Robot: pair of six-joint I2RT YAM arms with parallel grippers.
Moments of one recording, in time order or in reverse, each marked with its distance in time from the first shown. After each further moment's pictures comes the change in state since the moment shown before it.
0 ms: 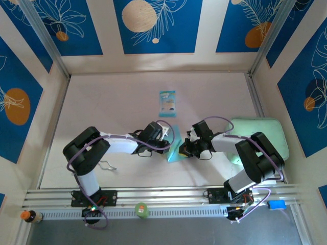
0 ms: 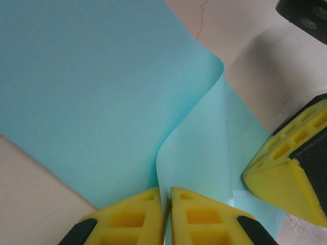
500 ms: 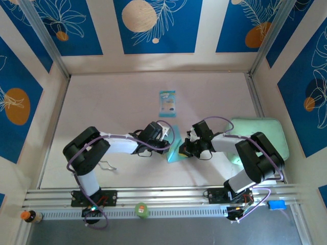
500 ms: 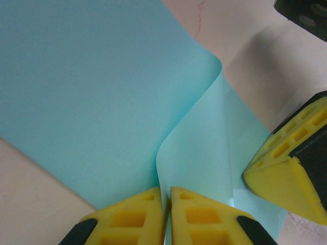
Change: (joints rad) left arm 0.000 0.000 0.000 0.000 -0.001 0.019; right arm 0.000 0.000 0.000 0.000 0.000 0.000
